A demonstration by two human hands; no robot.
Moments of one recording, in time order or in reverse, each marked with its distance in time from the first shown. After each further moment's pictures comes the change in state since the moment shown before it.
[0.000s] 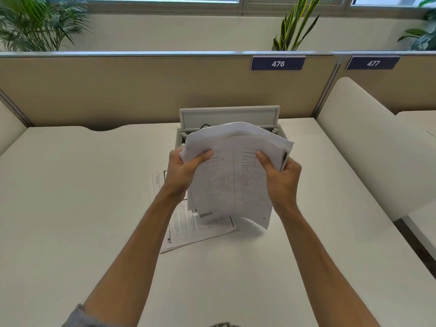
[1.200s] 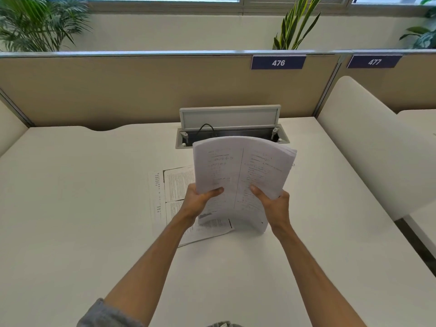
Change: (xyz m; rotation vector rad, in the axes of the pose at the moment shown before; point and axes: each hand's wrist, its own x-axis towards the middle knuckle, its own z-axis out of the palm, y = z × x) left_hand -0.027 -0.085 0.008 0.017 -0.013 -0.343; right_hand -0.025 0.079 -0.026 0.069 -0.085 0.253
